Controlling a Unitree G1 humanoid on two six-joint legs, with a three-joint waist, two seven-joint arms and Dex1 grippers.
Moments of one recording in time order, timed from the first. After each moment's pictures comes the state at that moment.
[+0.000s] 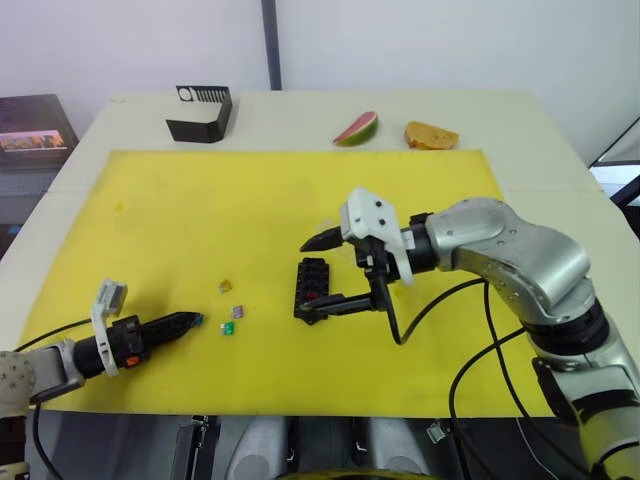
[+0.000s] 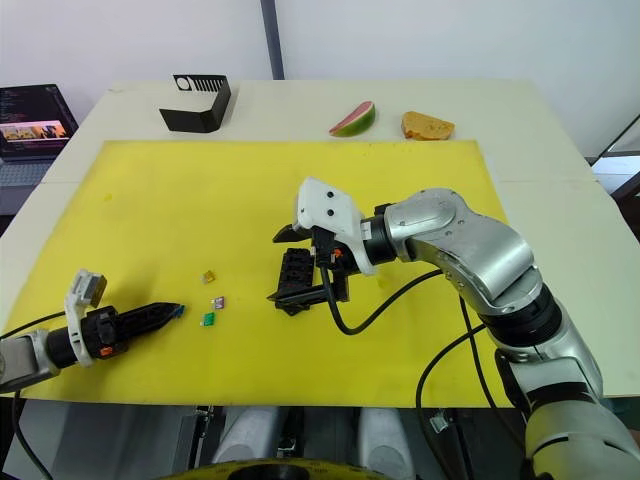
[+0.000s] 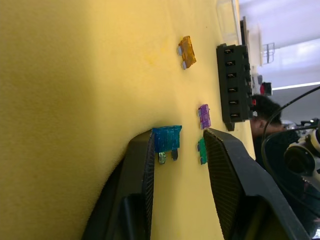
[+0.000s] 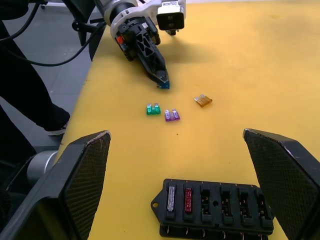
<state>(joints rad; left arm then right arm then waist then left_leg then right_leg) 0.00 0.78 0.45 0.11 -1.01 1.29 -0.94 -0.78 -0.65 0.31 -0.48 0.59 0.93 0.99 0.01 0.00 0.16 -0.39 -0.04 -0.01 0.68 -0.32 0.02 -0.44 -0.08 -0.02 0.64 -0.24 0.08</state>
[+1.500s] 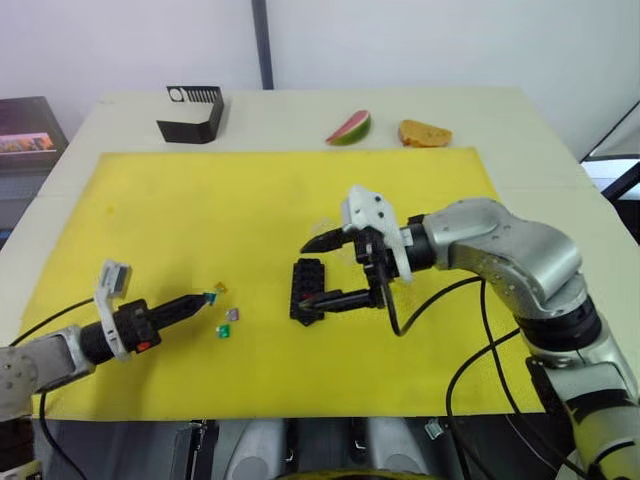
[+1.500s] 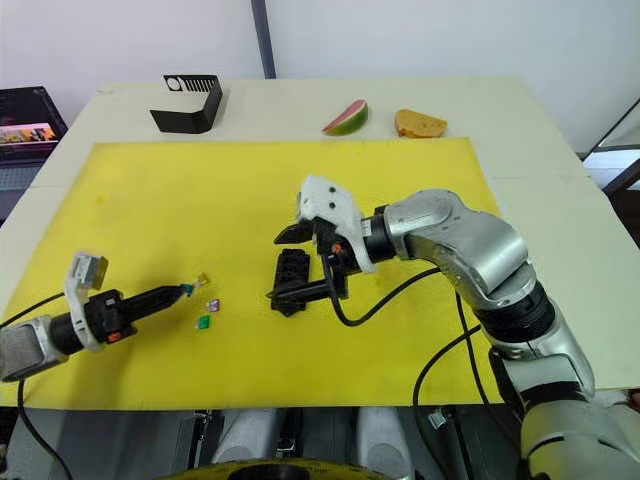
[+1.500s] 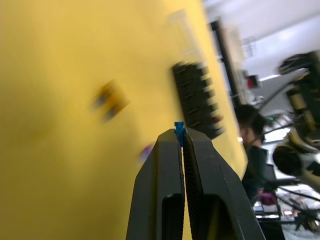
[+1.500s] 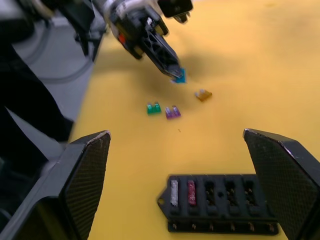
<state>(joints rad) -0.10 0.67 0.52 -0.13 -1.20 1.30 -0.80 -0.78 -0.56 0.21 -0.38 0.70 1.08 0.96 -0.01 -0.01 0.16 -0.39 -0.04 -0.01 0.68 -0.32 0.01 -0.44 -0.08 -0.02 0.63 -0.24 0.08</state>
